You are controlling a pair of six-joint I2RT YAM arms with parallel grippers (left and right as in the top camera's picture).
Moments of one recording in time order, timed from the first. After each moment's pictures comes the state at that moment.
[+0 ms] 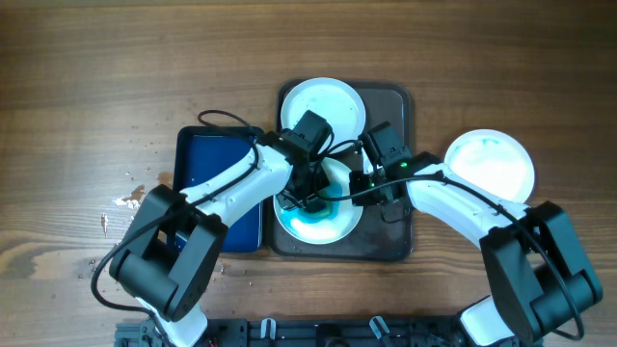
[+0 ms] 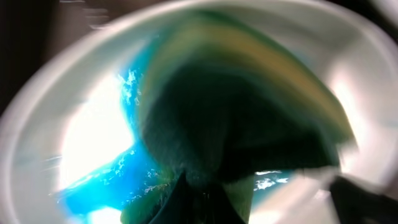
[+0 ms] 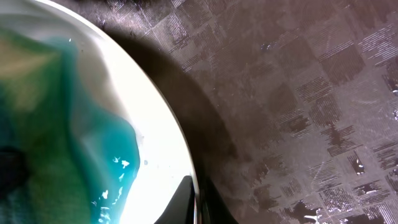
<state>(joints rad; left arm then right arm) -0.61 1.85 1.14 -0.74 0.15 -1.03 0.48 1.70 0.87 -0.44 -0.16 0.36</state>
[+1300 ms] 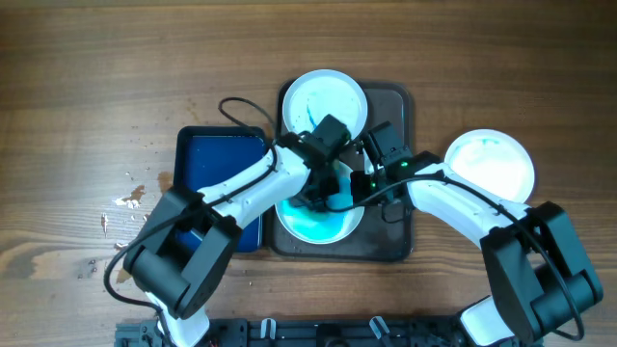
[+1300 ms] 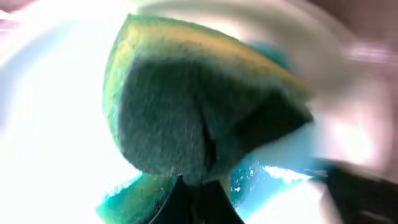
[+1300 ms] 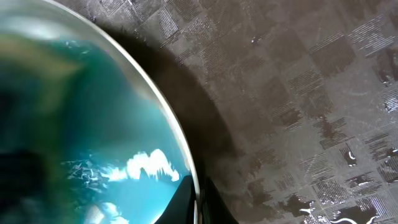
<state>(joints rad) -0.69 1.89 1.20 -0.70 0.12 -0.92 0.48 1.70 0.87 -0.46 -0.15 0.37</state>
